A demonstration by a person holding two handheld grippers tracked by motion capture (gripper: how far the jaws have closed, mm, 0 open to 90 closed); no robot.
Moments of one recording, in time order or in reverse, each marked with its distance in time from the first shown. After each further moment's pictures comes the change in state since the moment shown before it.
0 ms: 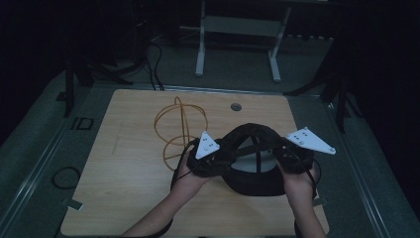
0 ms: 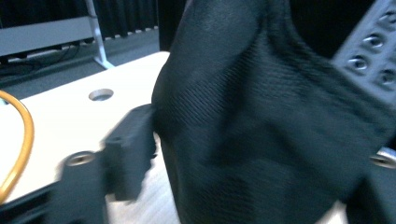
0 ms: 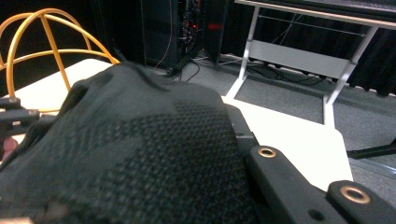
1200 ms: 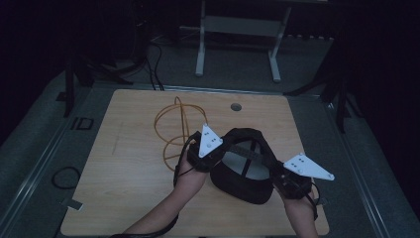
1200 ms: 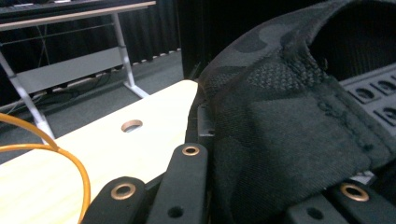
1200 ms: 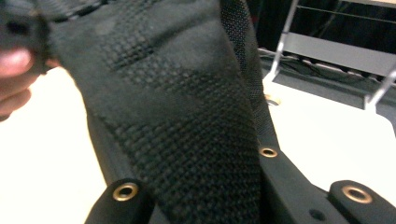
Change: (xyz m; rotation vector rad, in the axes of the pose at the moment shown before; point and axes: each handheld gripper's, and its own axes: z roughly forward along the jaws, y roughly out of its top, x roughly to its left) left arm -0.010 0.031 -0.014 -0.056 0.095 0.090; right arm 0.013 -0.048 -0.023 0.020 0.148 -0.038
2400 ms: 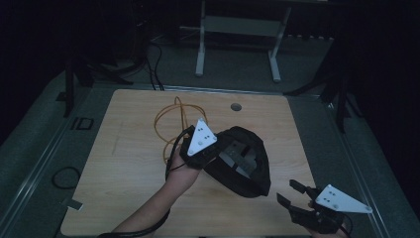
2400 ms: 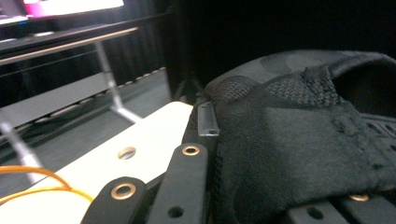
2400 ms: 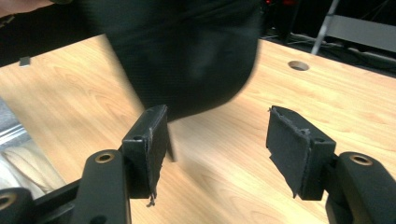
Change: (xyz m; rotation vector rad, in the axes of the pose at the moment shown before) left arm 0.015 0.018 -0.024 -0.083 -0.116 0.078; right arm -0.029 -0.054 -0.069 0.037 0.149 -0.008
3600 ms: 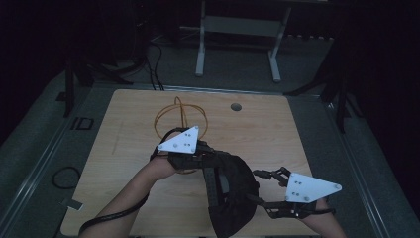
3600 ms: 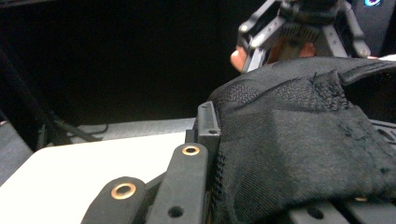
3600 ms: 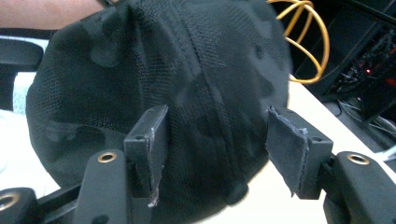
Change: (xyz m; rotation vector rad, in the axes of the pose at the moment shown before) left arm 0.031 -0.014 -0.009 -0.087 -0.623 0.206; right arm 0.039 0.074 0.042 -0.030 0.362 -0.436
